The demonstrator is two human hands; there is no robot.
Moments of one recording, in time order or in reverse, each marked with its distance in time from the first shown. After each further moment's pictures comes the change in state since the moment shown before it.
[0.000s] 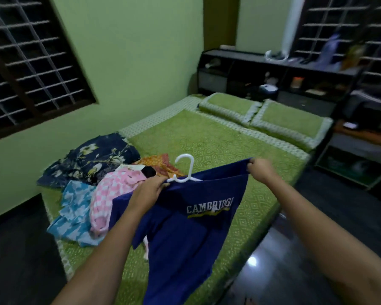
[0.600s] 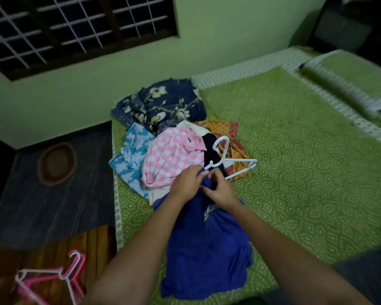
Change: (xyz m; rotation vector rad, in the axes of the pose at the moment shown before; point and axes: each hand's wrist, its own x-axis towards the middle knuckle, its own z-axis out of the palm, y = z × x) left_hand 0.035 -0.115 0.055 -0.214 -0.053 -0.641; right_hand 0.074 -0.172 0.280 0.556 -0.499 -0.606
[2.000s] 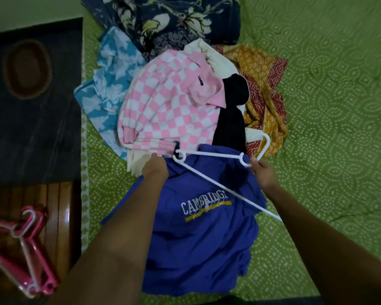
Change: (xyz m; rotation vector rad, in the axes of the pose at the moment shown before) left_hand 0.127 -0.229 0.155 0.344 -0.402 -0.842; right_hand 0.160 0.263 -0.032 -0.015 0.084 0.559
